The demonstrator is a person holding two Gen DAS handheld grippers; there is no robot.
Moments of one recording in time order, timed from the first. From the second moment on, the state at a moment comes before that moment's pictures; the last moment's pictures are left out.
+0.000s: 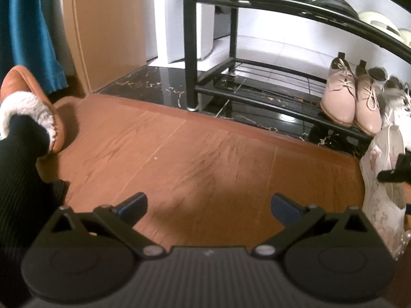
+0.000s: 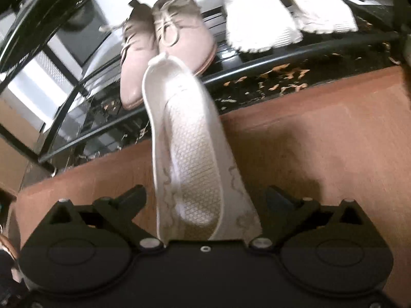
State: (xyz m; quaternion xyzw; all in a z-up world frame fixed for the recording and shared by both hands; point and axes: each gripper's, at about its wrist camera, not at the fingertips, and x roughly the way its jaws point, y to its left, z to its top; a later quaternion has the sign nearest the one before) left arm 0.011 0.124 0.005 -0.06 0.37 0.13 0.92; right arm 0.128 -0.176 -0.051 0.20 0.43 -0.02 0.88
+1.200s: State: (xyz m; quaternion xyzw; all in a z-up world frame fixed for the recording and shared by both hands) left arm 0.067 -0.302 0.018 0.08 0.28 -0.22 0.93; right arm -0.019 -0.402 0.201 0.22 0.28 -0.07 0.93
